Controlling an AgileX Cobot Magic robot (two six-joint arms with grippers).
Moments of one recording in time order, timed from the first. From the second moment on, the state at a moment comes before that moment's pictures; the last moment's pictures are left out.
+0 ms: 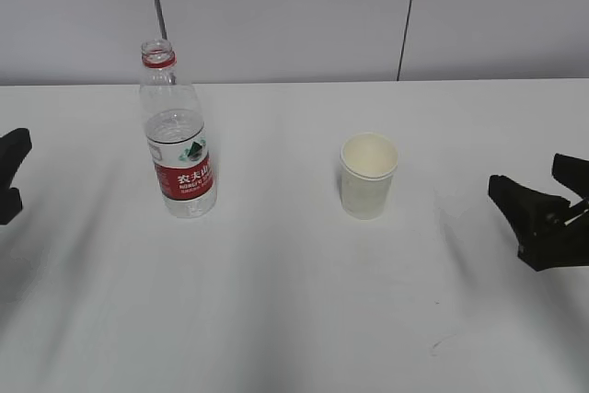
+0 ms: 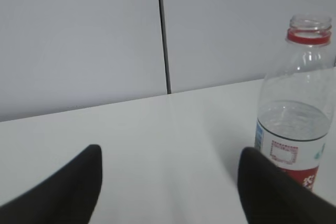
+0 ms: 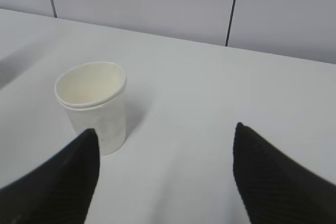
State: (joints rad) left arm -0.13 1.25 -0.19 0.07 -0.86 0.06; right arm 0.06 1.41 -0.19 -0.20 -0.93 0.01
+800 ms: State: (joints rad) left arm -0.13 1.36 -0.19 0.22 -0.84 -0.07; right arm 0.06 1.51 -0.21 -0.29 -1.03 0.01
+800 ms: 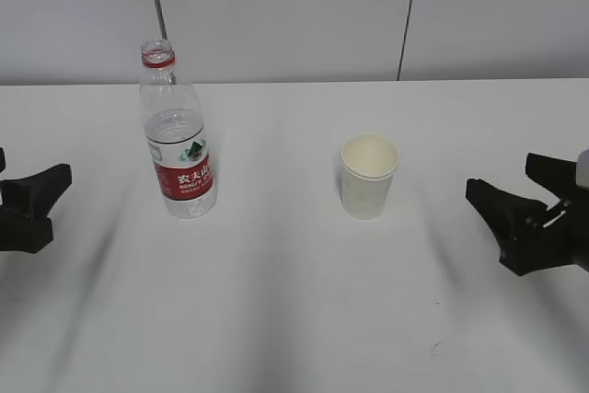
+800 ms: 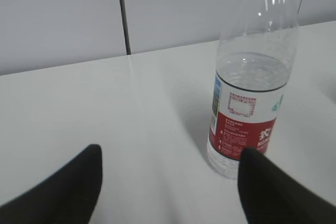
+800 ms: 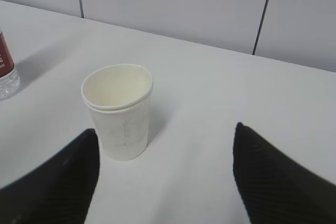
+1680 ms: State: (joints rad) left arm -0.13 1.36 -0.19 0.23 -0.84 -0.07; right arm 0.06 1.98 -0.51 -0.48 -1.12 0.01
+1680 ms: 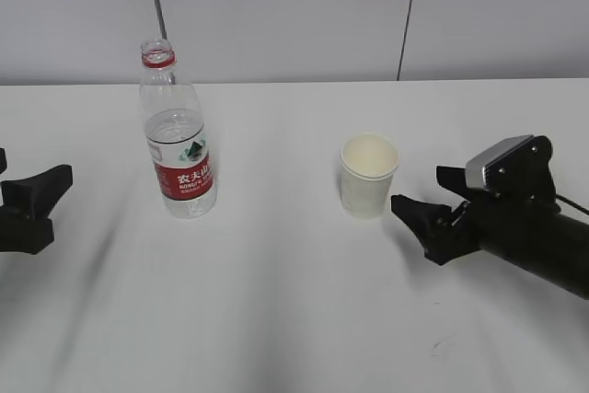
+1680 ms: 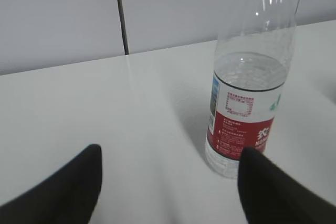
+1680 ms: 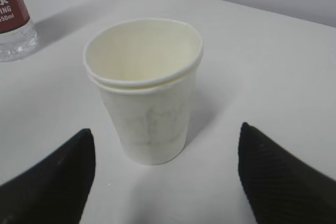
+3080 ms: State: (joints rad) left arm -0.13 1.36 -0.19 0.22 -0.84 -0.07; right arm 0.14 2.31 -0.92 -0.59 -1.14 0.02
